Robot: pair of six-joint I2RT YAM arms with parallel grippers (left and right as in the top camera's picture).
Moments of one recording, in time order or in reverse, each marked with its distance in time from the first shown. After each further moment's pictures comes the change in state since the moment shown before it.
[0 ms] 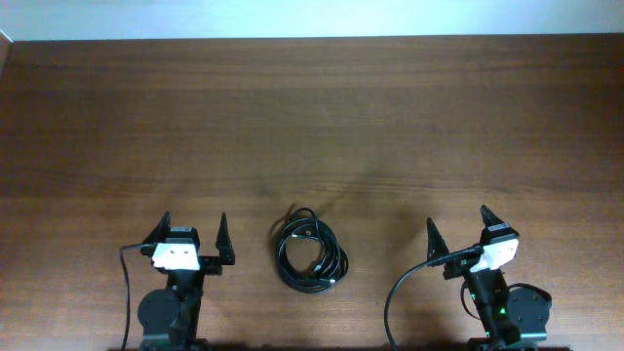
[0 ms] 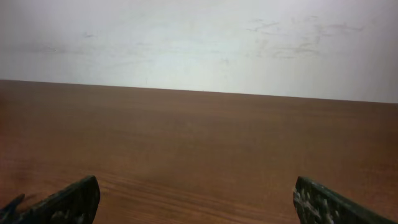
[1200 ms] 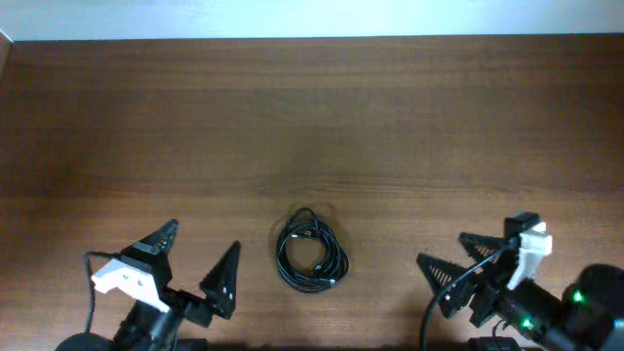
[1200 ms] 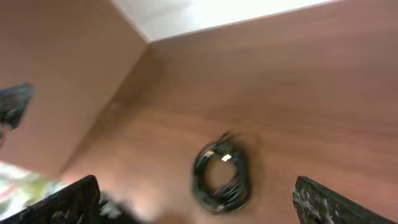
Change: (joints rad) left arm 0.000 0.258 0.865 -0.641 0.407 -0.216; right arm 0.000 0.465 0.944 -0.919 -0.489 0.238
